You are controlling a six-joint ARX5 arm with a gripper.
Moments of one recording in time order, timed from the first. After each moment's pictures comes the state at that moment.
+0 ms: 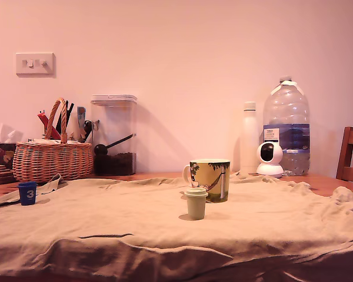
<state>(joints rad) -0.11 0.31 0.35 -0.29 0.15 -0.15</state>
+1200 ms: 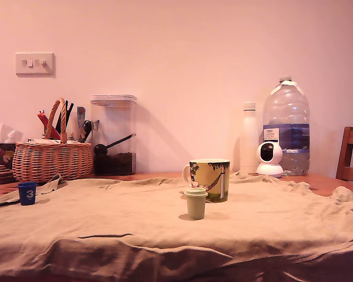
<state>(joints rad) -0.11 0.57 0.35 -0.13 0.15 -0.20</state>
